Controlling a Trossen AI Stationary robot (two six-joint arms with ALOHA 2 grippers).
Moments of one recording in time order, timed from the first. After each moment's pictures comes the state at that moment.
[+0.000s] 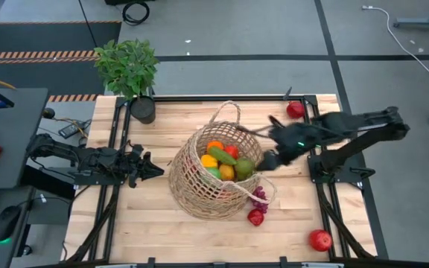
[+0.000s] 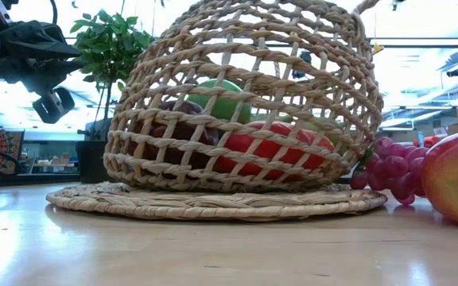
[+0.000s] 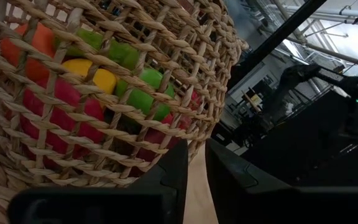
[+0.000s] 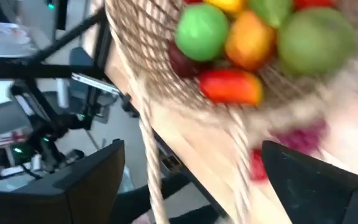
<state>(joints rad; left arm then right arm) -0.25 0.20 0.01 0.16 -0.10 -0.77 0.20 1.18 1.34 -0.93 -0.08 1.32</state>
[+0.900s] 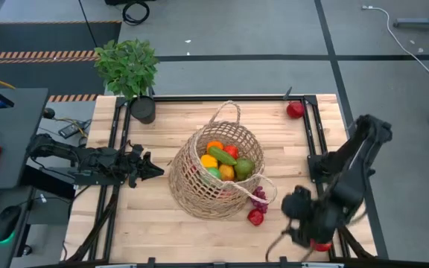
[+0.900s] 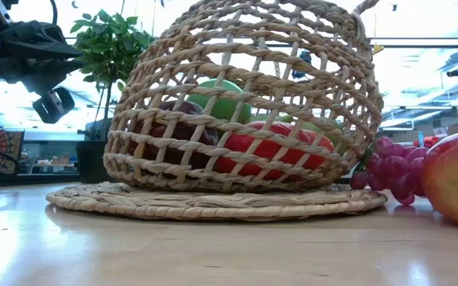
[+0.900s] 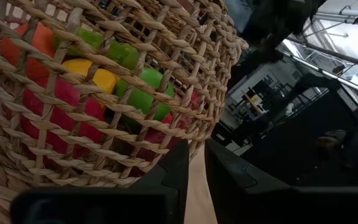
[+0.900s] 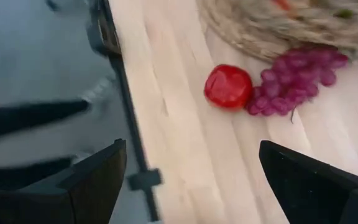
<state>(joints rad) -0.25 0.20 0.01 0.16 -0.10 -0.77 0.92 1.45 1.39 -1.08 0.28 1.22</state>
